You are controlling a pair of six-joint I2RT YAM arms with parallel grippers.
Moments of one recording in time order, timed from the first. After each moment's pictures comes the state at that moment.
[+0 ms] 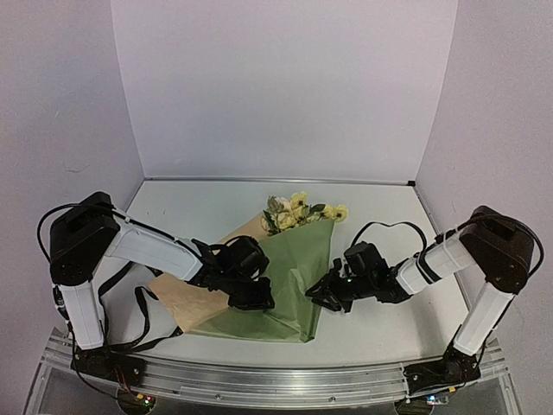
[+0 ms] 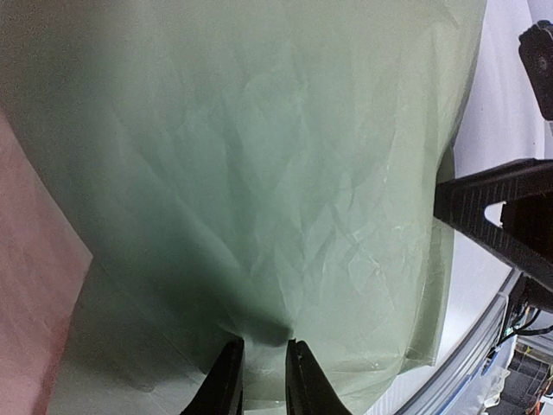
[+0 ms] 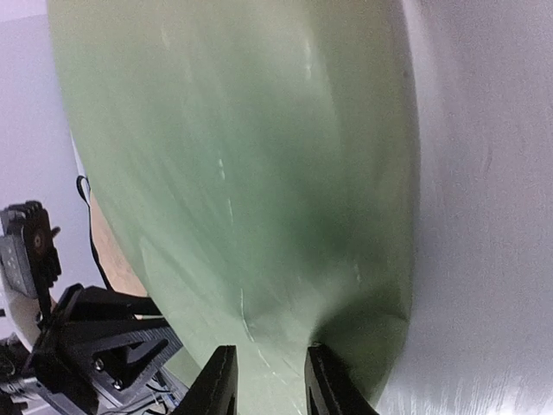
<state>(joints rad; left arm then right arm) -1.03 1.88 1.03 -0.14 0.19 -0.89 0.78 1.73 0.60 0.37 -0.32 1.25</state>
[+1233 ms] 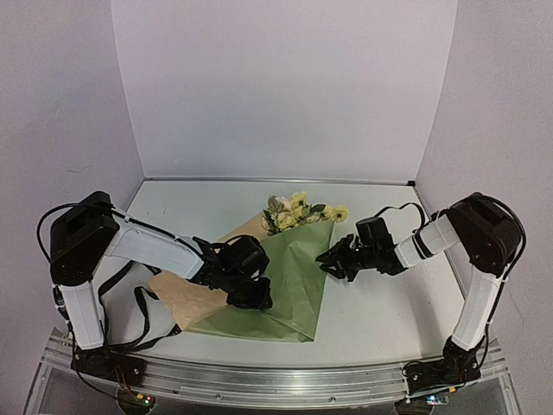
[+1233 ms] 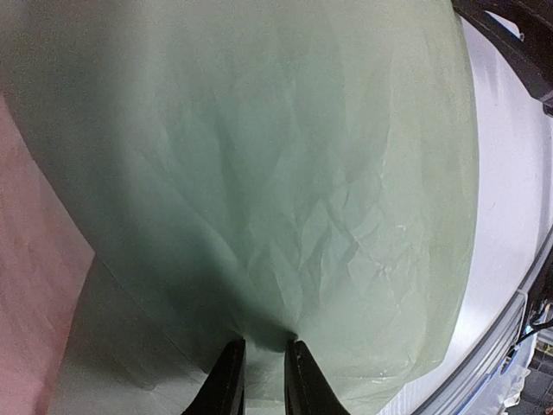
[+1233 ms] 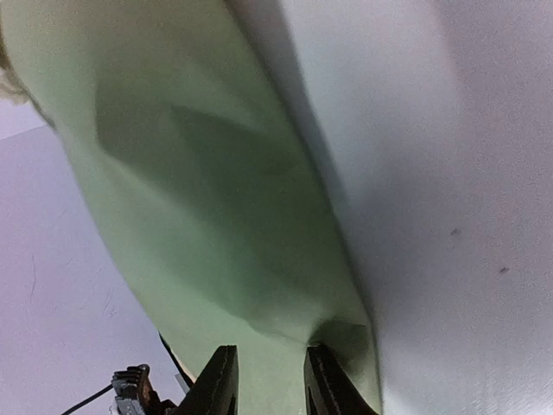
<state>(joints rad) -1.04 1.88 1.05 -0.20 0.15 -0.84 0.54 1.87 0.79 0.40 -0.40 1.29</state>
